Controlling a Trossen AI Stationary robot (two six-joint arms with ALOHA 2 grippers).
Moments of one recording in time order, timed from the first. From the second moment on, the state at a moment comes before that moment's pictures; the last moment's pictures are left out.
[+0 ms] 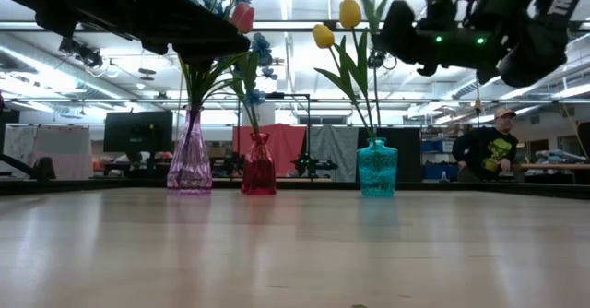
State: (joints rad) left arm -0.30 1.31 0.51 0.53 -0.17 0.05; right arm -0.31 1.44 0.34 1.57 0.38 -0.11
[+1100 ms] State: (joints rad) left arm -0.30 1.31 0.51 0.52 -0.17 0.02; right arm -0.27 1.55 0.21 1.56 0.39 -0.18
